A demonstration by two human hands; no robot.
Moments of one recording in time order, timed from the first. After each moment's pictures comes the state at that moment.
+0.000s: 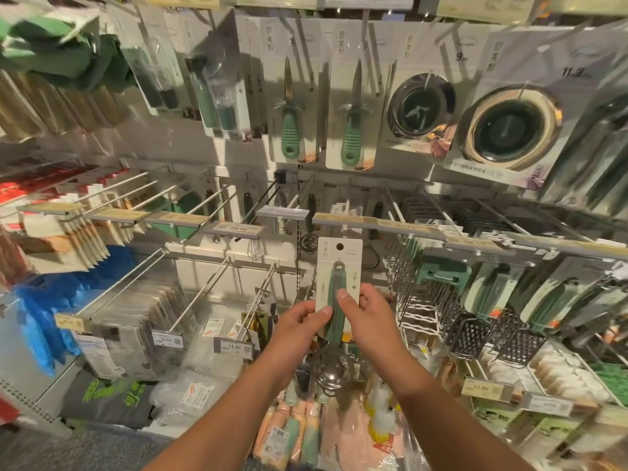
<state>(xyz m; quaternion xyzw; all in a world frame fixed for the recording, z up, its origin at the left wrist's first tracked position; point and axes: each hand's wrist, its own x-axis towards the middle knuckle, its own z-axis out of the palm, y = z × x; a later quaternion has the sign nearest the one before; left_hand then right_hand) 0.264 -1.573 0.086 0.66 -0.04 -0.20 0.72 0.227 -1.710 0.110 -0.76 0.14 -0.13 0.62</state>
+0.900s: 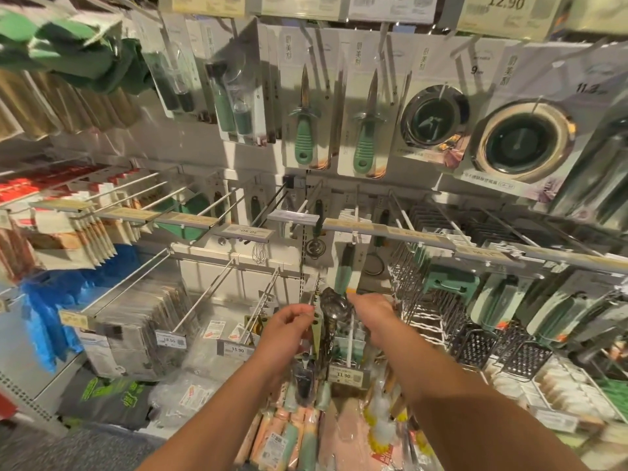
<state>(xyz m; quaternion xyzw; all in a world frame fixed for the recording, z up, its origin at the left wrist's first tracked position) 0.275 -1.550 0.084 0.69 0.02 -0.18 0.70 0.293 -1.738 0.095 -0.75 0.34 0.01 0.56</state>
